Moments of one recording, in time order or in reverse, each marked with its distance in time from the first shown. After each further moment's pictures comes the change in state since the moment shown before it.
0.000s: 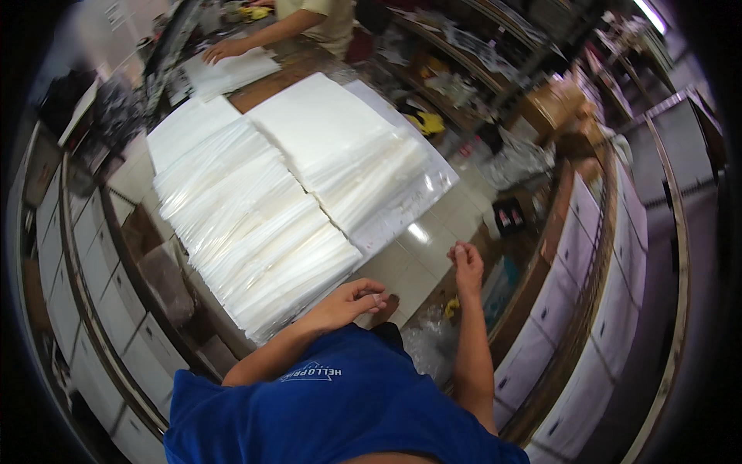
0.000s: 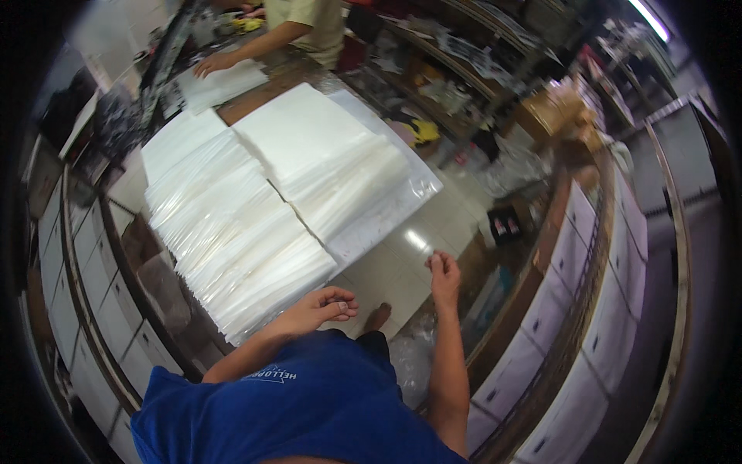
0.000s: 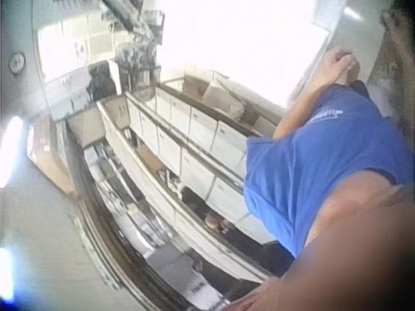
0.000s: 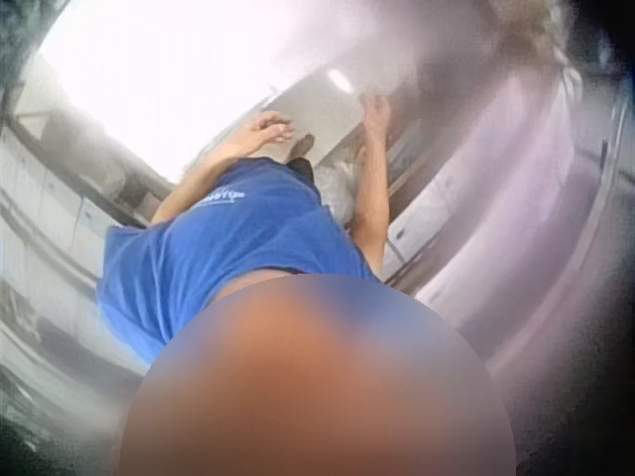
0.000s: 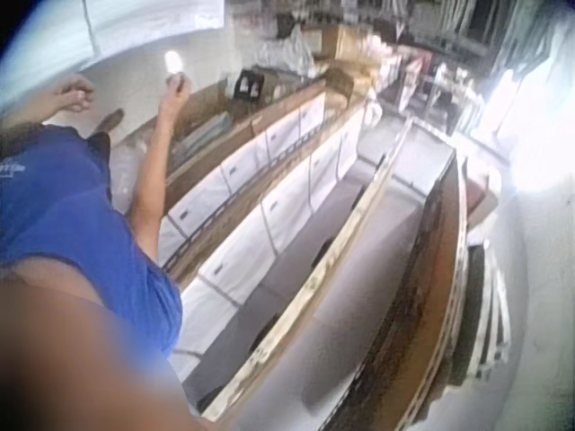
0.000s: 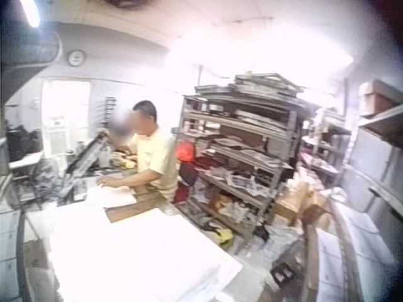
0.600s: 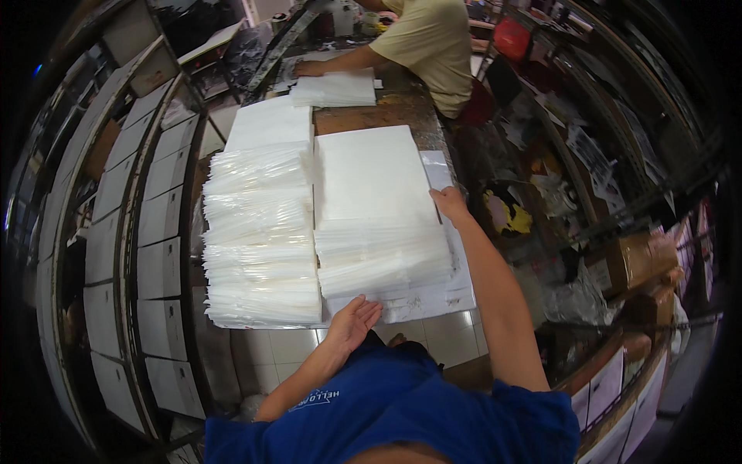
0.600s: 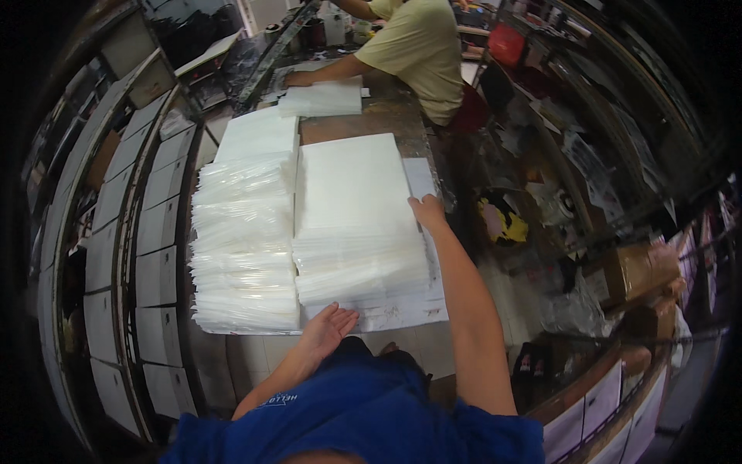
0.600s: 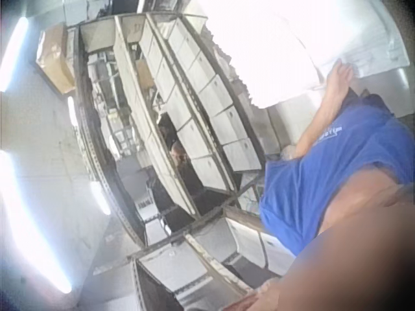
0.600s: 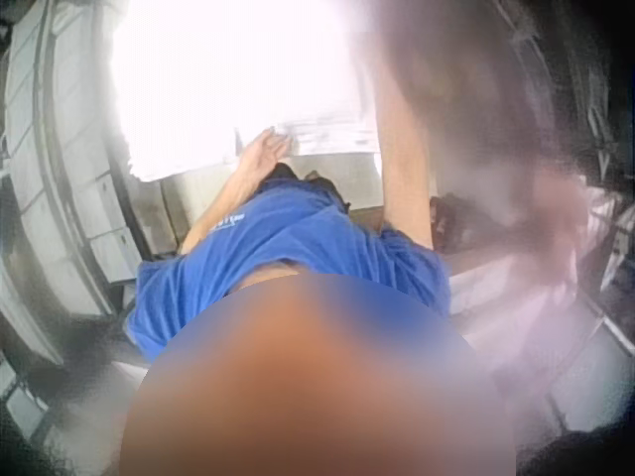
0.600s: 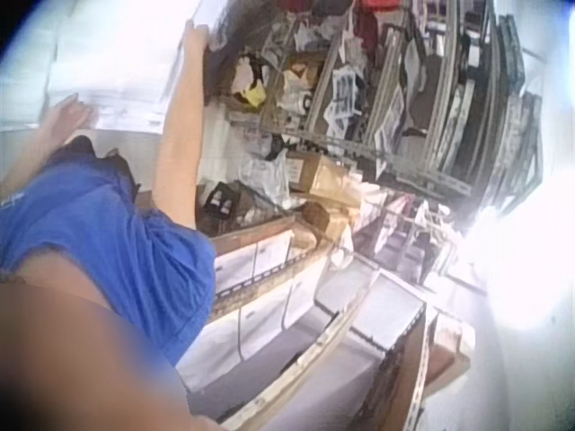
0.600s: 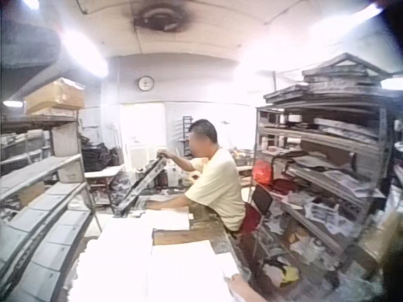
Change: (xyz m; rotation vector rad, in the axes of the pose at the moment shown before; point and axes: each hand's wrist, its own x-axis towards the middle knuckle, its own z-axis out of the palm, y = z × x) left_hand 0.197 0.013 0.023 -1.181 0.945 0.367; right_hand 0.393 -0.026 0.271 -0.744 -0.761 -0.245
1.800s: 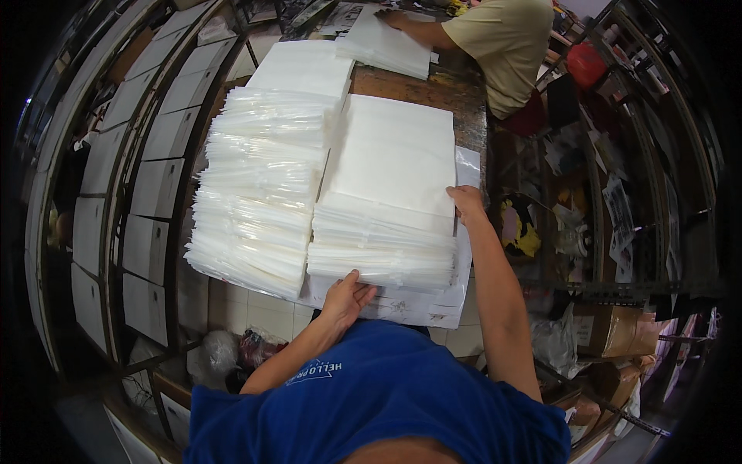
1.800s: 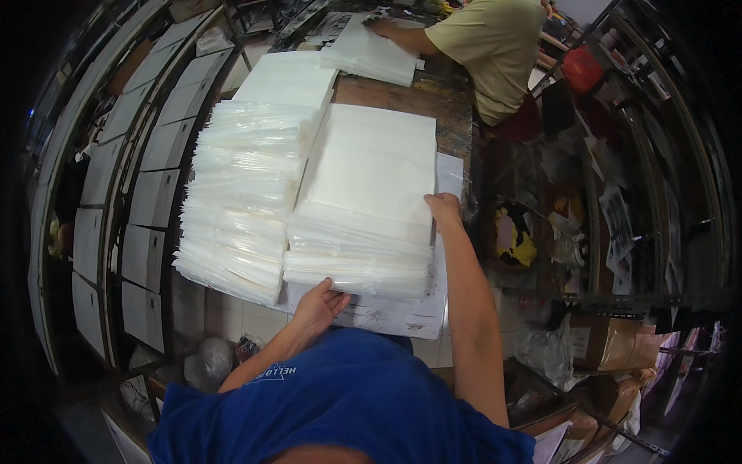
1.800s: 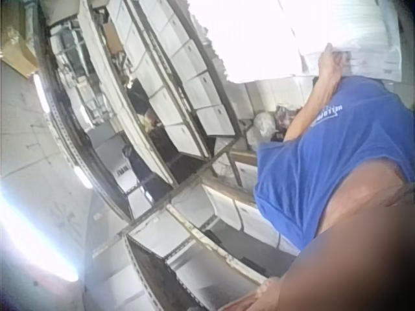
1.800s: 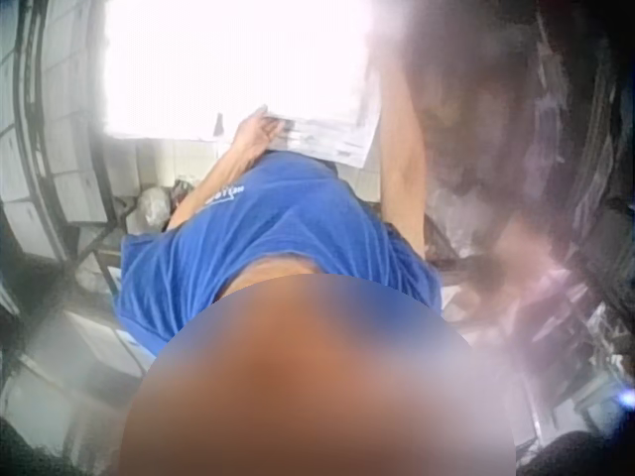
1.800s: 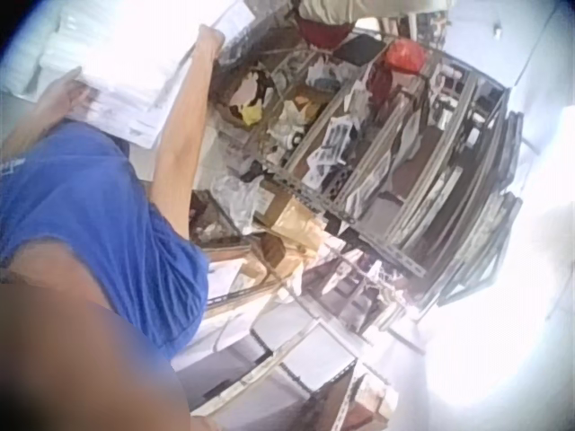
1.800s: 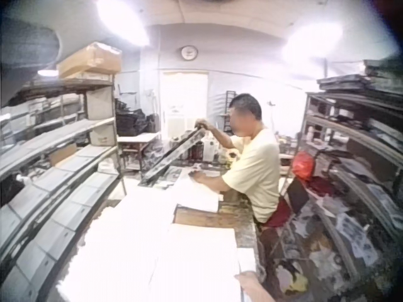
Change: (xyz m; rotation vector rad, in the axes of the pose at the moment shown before) left_hand 0.040 -0.013 0.030 -0.153 0.234 0.124; right_hand 0.043 -0.014 0.022 0.338 -0.288 0.262
